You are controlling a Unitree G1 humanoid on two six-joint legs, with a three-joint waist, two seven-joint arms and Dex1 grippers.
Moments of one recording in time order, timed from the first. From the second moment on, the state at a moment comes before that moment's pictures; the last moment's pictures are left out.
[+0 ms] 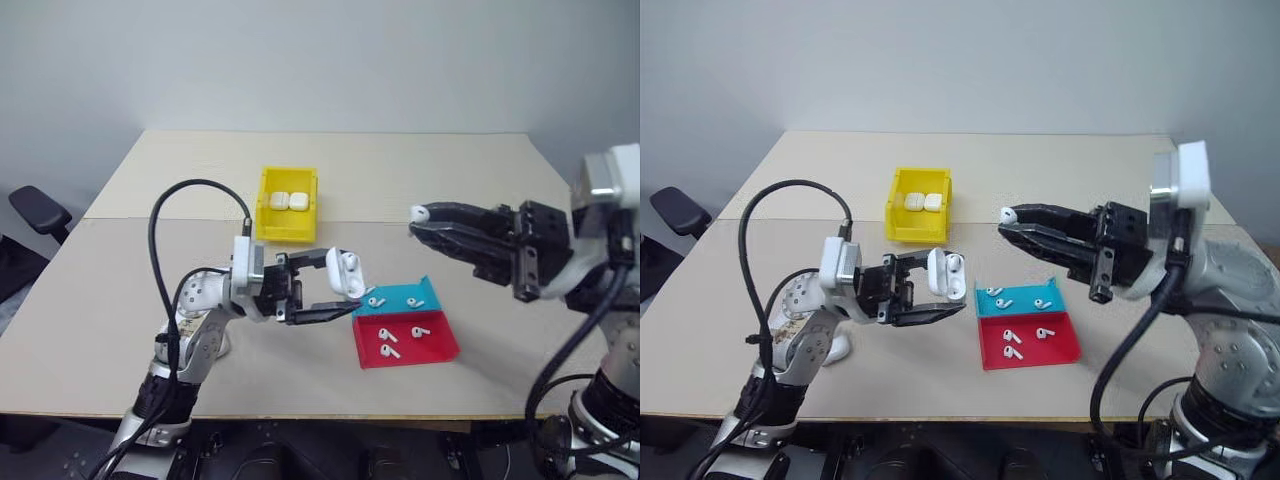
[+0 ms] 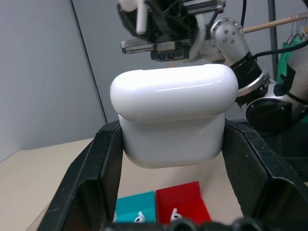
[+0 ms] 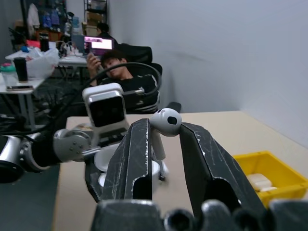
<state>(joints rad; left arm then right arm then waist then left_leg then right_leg) -0.48 0.35 -0.12 -0.16 -0.60 0.05 -1.22 -0.52 -0.54 -0.49 -0.69 0.97 0.96 0.91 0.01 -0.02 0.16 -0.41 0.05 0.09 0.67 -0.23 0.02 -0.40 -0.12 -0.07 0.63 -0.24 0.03</state>
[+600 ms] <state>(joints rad) -0.52 0.34 -0.12 -0.15 -0.61 0.10 -1.23 -0.42 -0.64 -0.28 -0.71 1.04 0.83 0.83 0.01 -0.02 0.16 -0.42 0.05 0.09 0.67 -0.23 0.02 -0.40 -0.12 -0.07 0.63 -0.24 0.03</state>
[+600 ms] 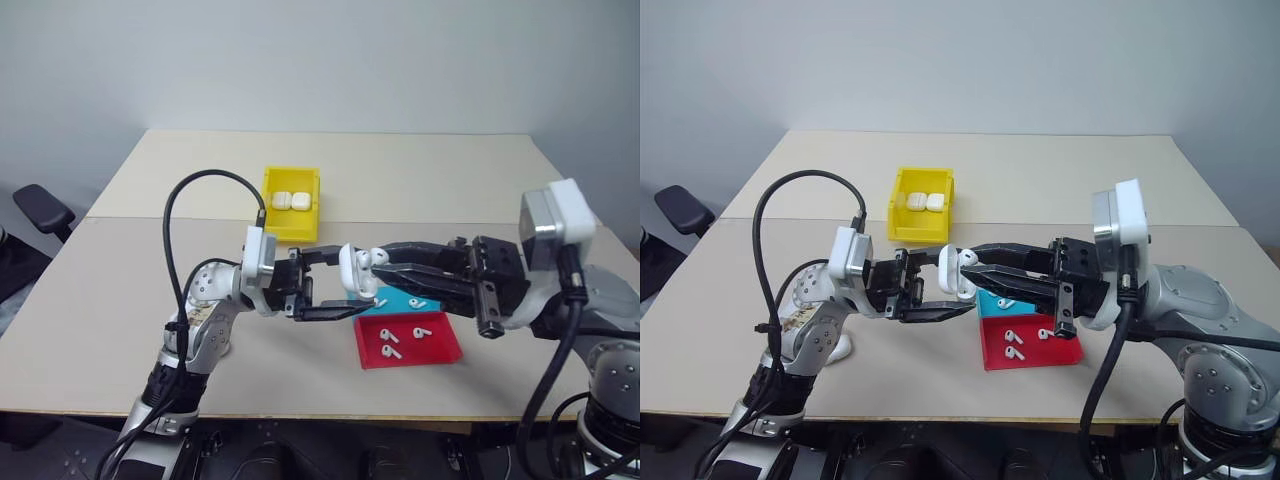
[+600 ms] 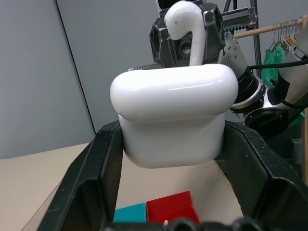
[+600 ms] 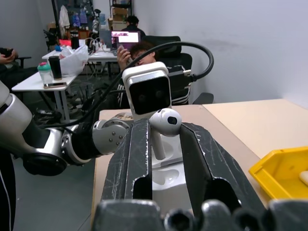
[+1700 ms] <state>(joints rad) -0.52 0.34 -0.13 -0.09 -0.53 0.07 -1.24 -0.39 -0.78 -0.23 -0.65 0.95 0.63 0.92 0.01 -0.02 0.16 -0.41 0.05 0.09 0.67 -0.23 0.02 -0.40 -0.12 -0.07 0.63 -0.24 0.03</state>
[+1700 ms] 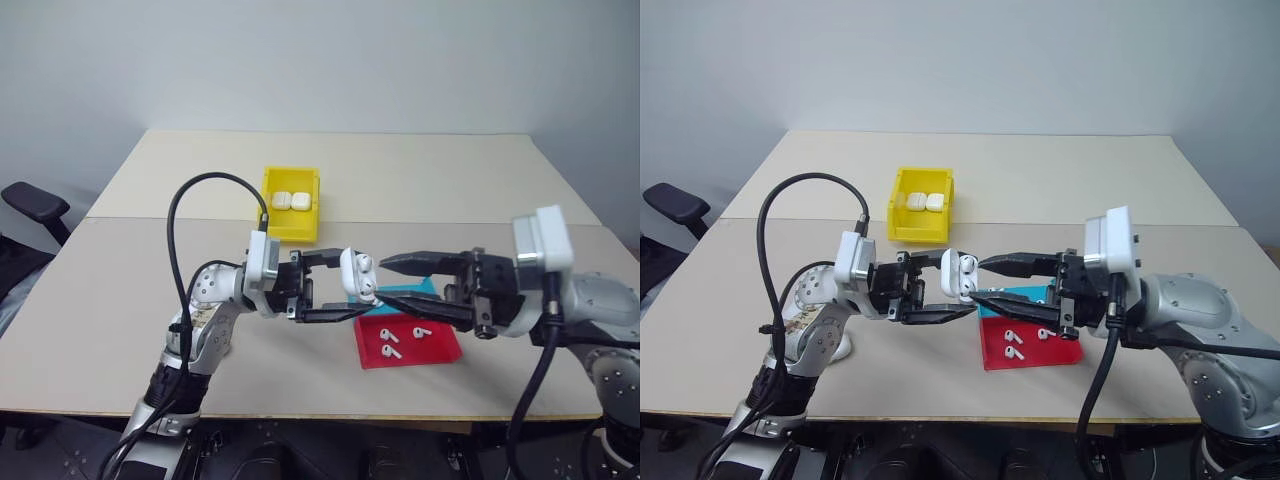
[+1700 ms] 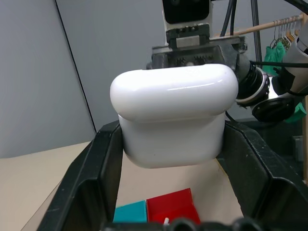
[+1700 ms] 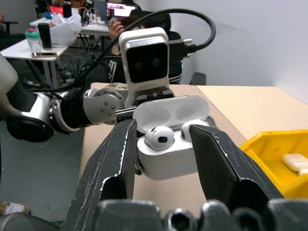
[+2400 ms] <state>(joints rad) -0.64 0.29 -0.20 0.02 -0.36 0.02 -1.17 -0.77 -0.86 0.14 -0.51 0.61 0.60 1.03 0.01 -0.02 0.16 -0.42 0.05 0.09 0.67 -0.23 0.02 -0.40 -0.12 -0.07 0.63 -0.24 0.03</state>
